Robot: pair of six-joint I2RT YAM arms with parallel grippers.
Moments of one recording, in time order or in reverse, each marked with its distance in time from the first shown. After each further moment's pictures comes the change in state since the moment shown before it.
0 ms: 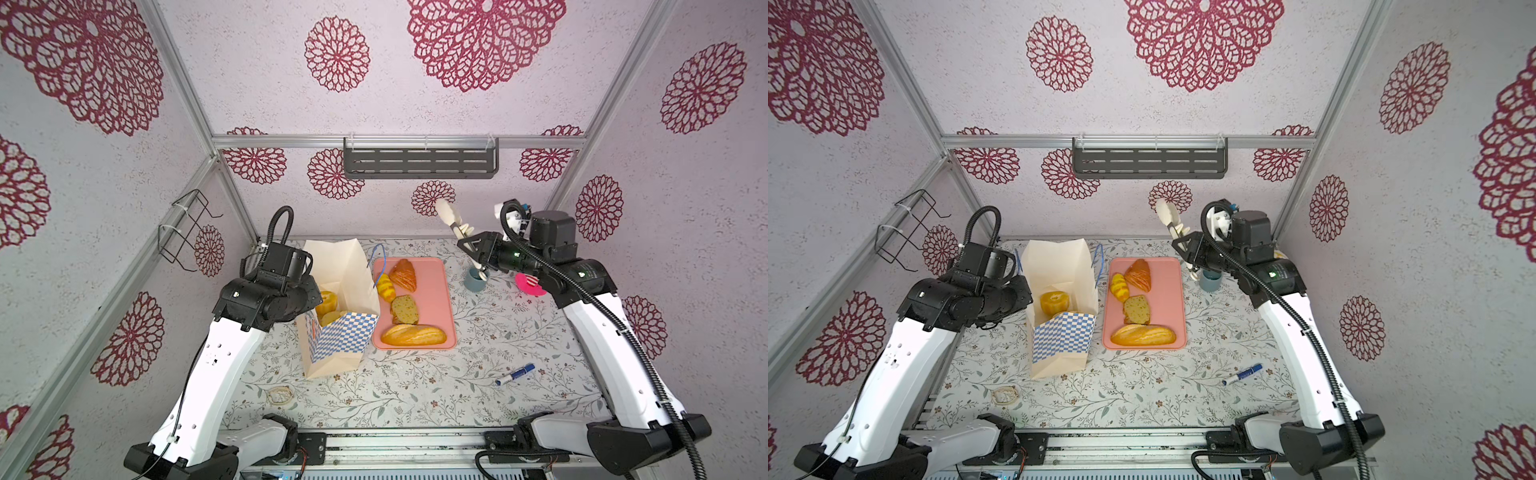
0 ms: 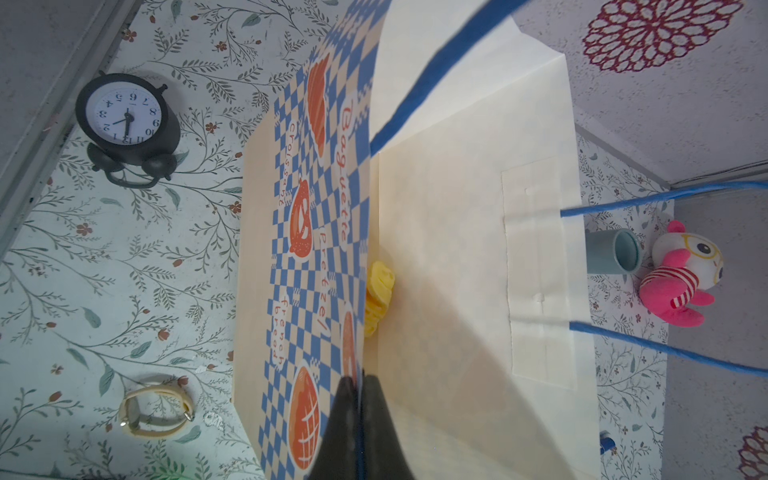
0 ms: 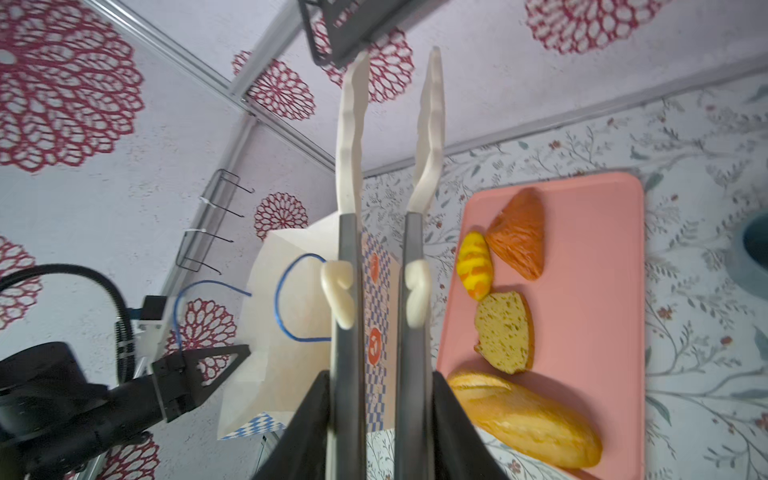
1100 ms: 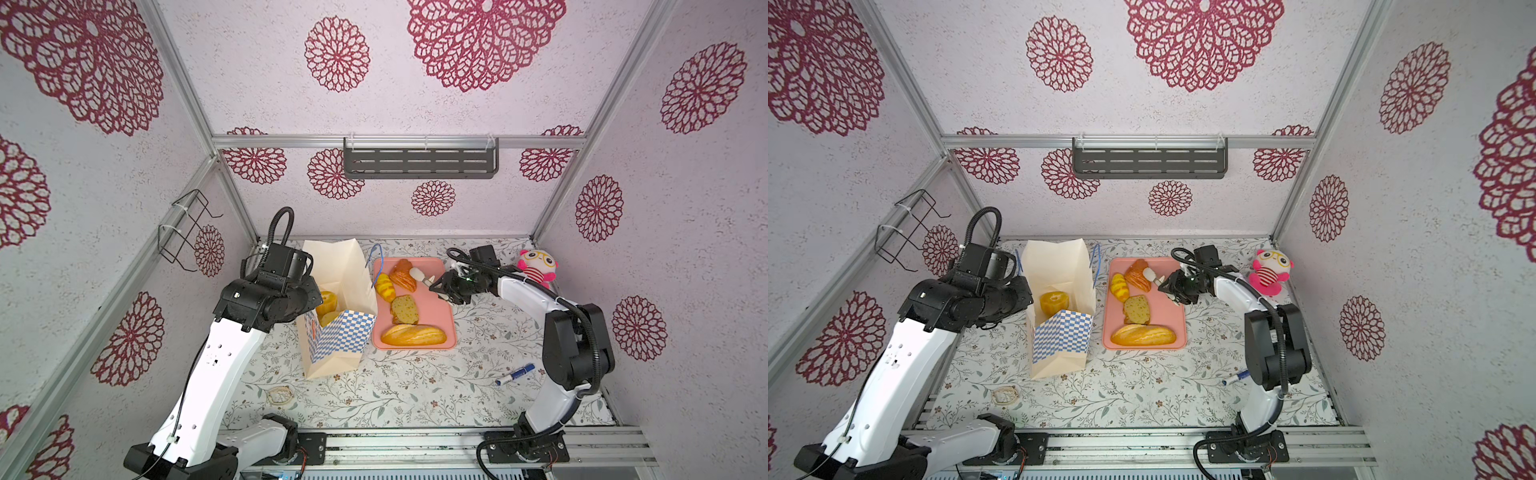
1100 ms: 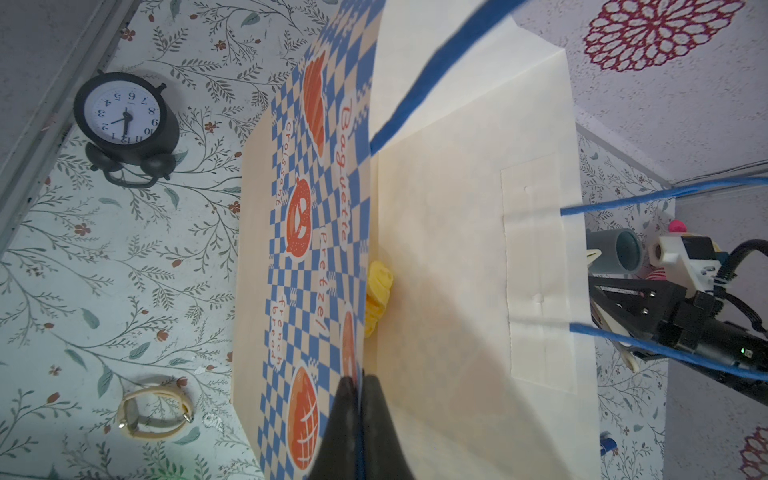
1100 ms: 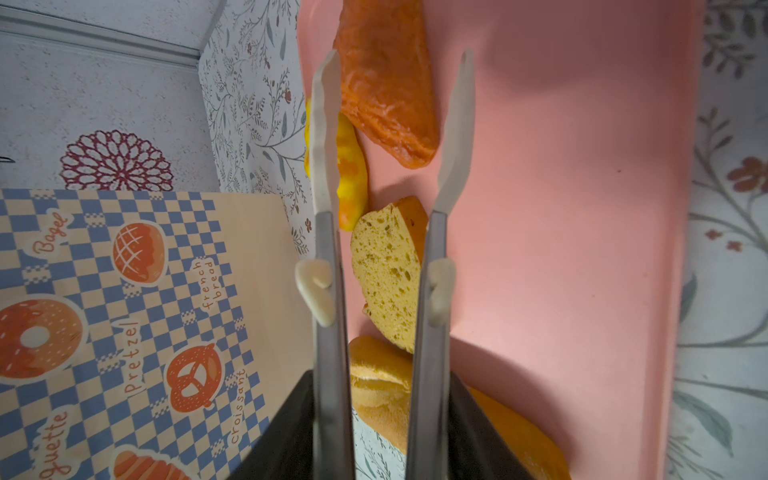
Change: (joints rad) left arm -0.002 -0.005 -0.013 0.009 -0.002 -0.002; right arm -0.013 0.499 -0.235 0.234 -0.141 0.006
